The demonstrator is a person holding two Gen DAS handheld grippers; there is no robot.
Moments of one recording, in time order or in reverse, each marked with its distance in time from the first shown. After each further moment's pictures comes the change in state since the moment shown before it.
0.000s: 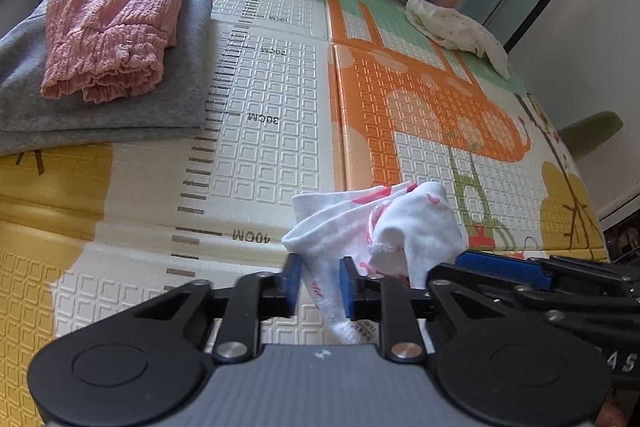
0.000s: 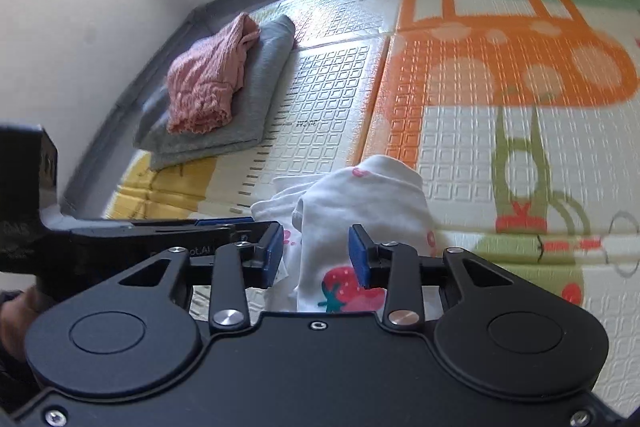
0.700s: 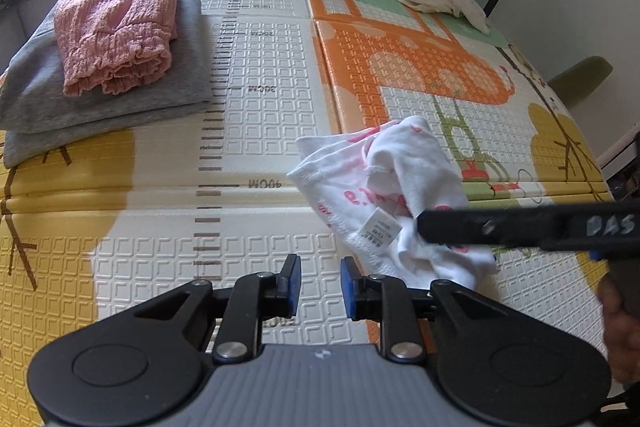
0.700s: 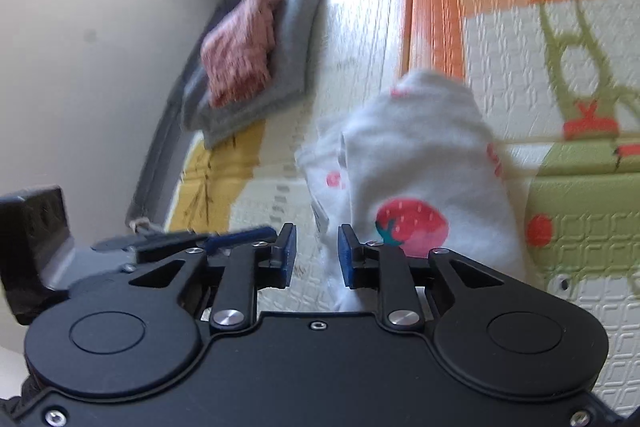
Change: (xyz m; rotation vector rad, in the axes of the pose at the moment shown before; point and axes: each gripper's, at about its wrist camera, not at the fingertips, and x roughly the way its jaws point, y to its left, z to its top) left arm -0.035 -0.004 -0.033 0.133 0.042 0.025; right arm 0.008 -0.029 -0.026 0.208 0.064 0.246
